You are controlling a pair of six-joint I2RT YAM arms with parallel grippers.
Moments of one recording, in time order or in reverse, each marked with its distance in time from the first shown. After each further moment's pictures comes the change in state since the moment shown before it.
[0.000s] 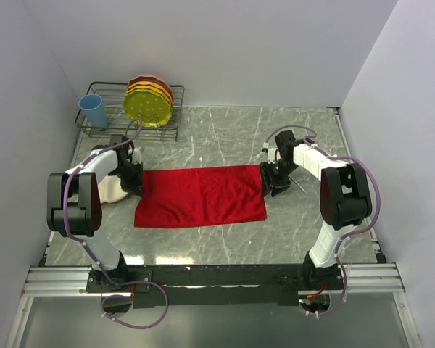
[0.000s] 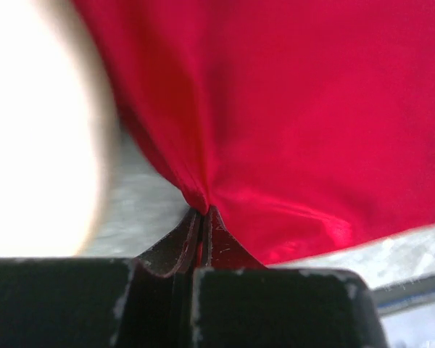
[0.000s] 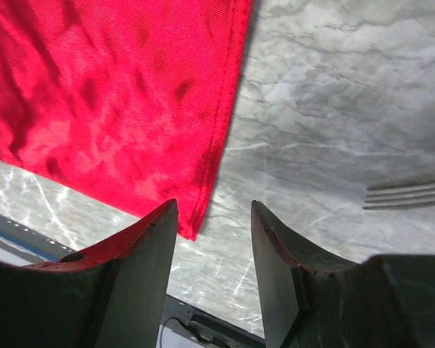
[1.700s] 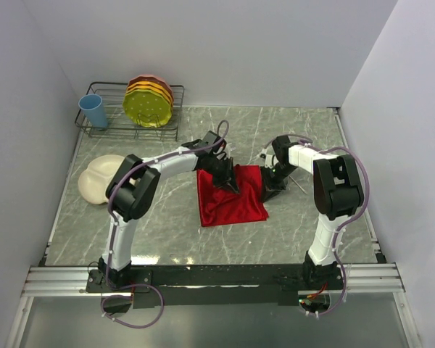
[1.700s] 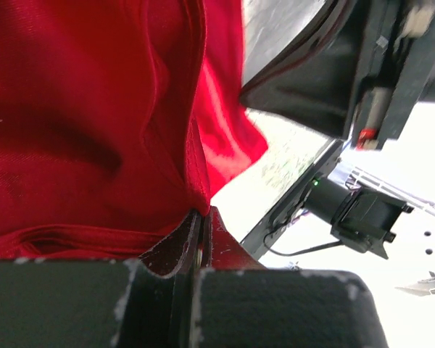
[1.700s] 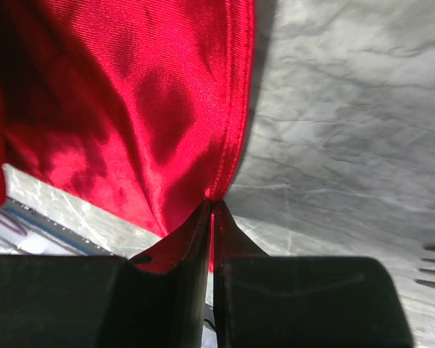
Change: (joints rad) left arm -0.667 0.370 0.414 0.320 0.412 -0.587; right arm 0.001 0.121 0.008 0.023 -0.085 0.080
